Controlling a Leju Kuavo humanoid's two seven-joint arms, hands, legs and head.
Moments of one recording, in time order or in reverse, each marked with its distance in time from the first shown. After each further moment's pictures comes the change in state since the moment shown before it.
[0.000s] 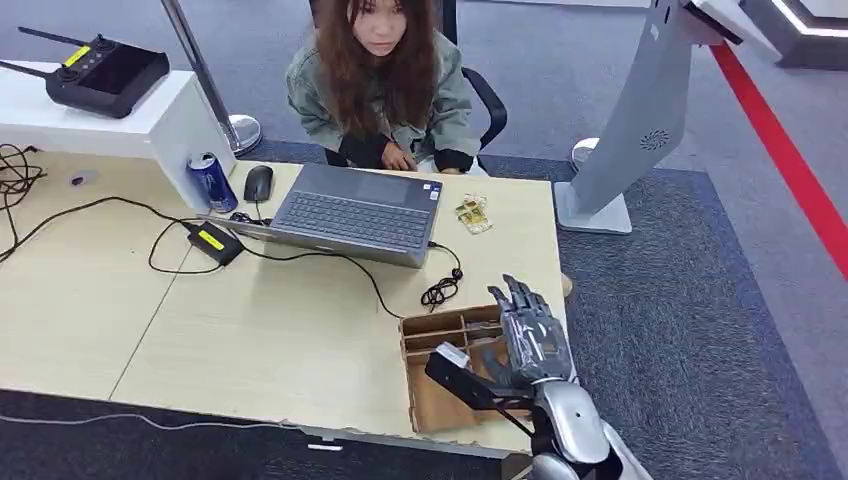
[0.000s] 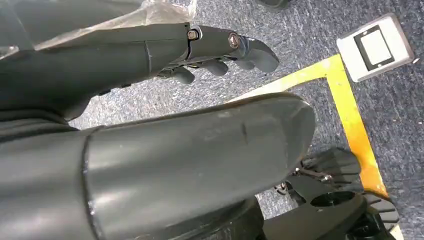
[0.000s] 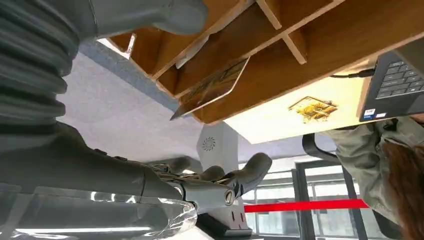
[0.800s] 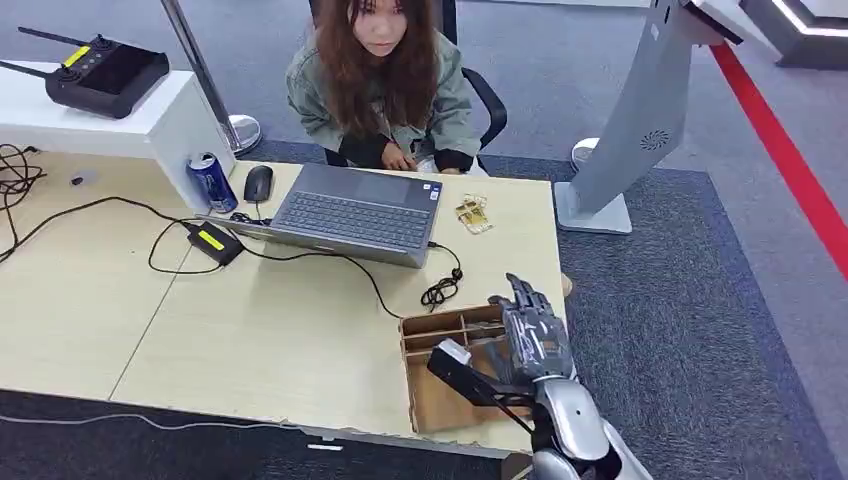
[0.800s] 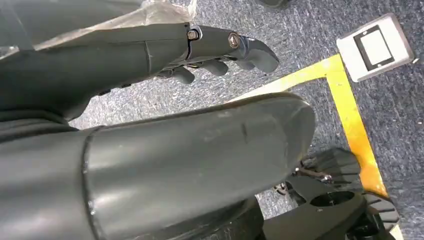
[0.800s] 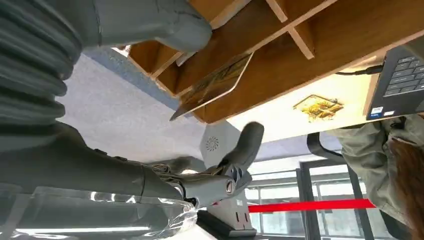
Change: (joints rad) left arm 0.000 0.000 0.000 0.000 0.000 0.000 0.000; right arm -0.003 0.011 -0.017 0.023 0.006 -0.013 -0.005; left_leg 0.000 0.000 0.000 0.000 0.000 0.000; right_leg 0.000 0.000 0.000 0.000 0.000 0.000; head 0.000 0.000
